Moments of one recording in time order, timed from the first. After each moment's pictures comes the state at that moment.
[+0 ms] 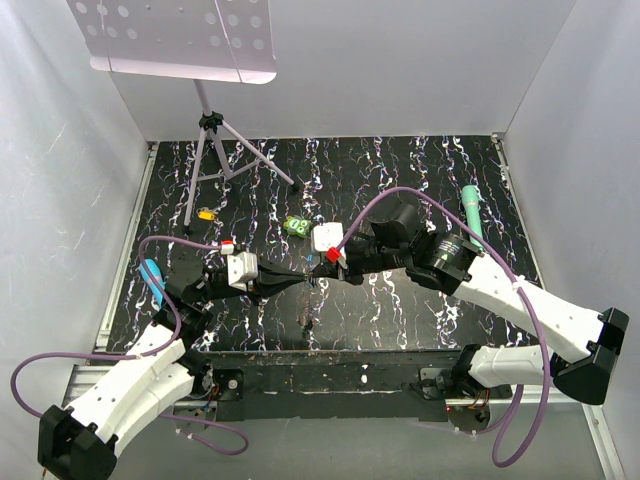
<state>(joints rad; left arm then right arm) -0.51 0.68 0.44 0.43 0.92 0.02 1.01 1.19 1.22 -0.48 -0.53 -0.48</state>
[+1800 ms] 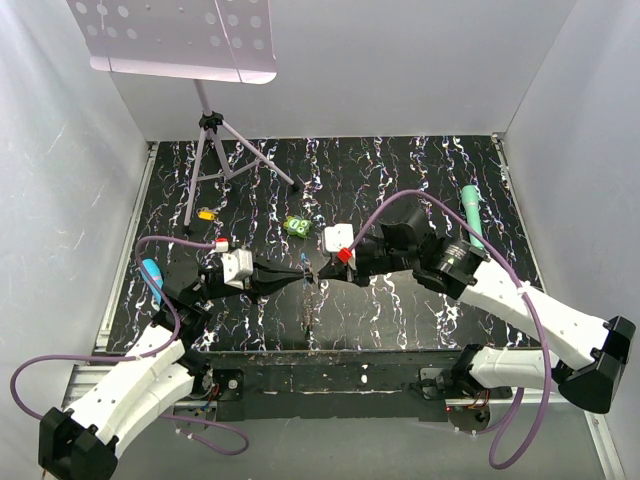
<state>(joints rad) -0.51 0.67 0.44 0.47 0.92 -0.03 0.96 1.15 1.15 -0.45 -0.58 -0.47</state>
